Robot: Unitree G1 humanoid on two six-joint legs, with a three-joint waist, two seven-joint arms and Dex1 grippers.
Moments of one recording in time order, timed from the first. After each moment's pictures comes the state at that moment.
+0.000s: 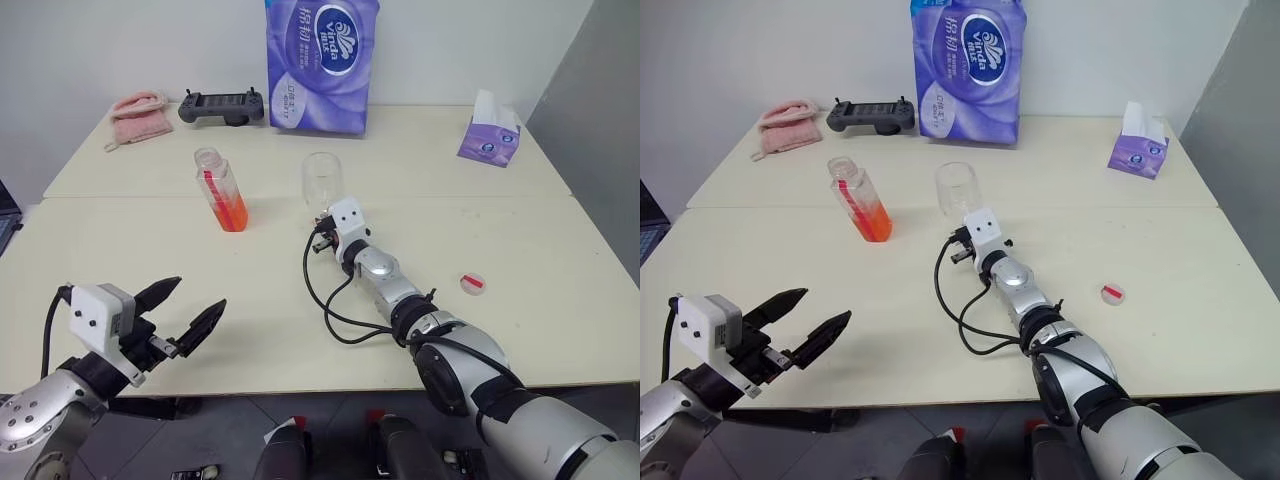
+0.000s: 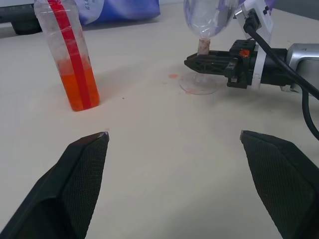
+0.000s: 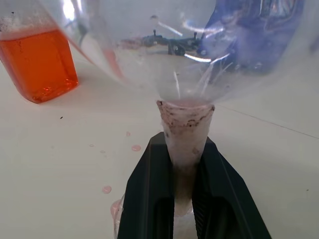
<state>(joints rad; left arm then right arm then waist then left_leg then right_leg) 0.36 0.59 0.54 -0.62 -0.66 0.45 -0.62 -1.05 0.15 0.02 1.30 -0.04 -0.34 0.22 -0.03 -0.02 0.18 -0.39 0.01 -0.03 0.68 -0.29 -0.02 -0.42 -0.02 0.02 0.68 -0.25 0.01</state>
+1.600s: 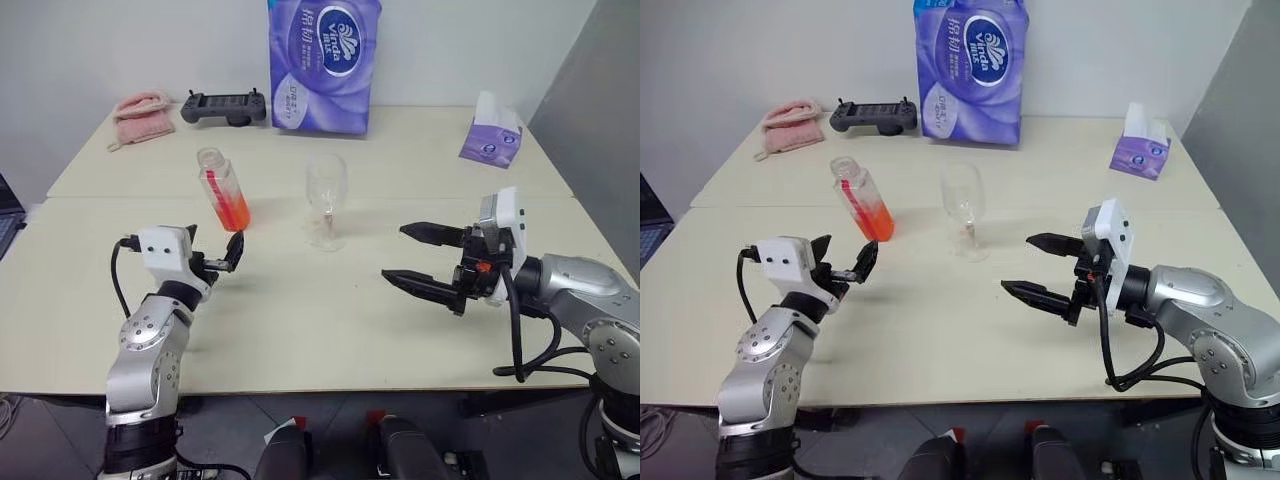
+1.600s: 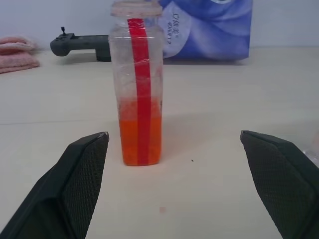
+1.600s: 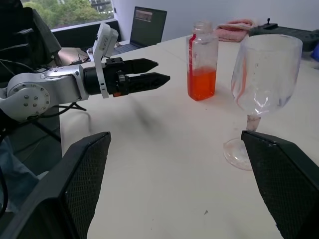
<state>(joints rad) -0.20 0.33 0.27 -0.17 -0.32 0.31 -0.25 -0.41 -0.64 -0.12 -0.60 0.85 0.89 0.67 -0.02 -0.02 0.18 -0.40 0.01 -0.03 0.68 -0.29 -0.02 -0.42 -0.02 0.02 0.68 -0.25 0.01</state>
